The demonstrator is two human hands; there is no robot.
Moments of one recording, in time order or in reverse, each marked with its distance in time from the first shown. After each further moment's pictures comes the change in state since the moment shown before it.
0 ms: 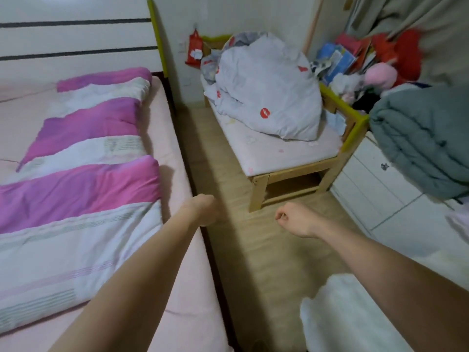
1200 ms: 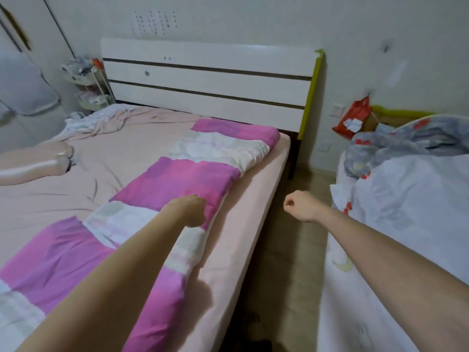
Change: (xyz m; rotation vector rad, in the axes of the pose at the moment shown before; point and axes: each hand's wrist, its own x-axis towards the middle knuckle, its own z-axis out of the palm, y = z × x) left_hand 0.303 -0.370 -0.315 -0.417 0.156 -0.687; right_hand 0.740 -0.187 -0.309 -0.142 -0.081 -0.637
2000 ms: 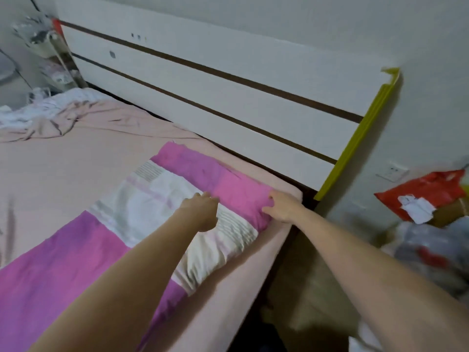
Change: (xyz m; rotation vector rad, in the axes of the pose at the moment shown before) left_hand 0.609 0.041 -0.203 -0.131 -0.037 -0.099; right_hand 0.627 0.123 -0.173 -0.047 -0.195 -0.040
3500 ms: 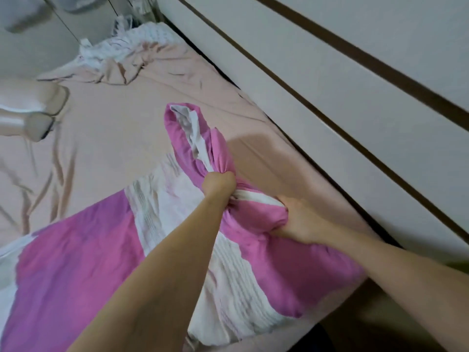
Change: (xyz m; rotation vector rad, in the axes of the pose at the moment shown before) left_hand 0.233 -0.114 -0.030 -1.392 0.346 -1.071; right_hand 0.238 -0.087 -0.029 0.192 -0.260 -0.387
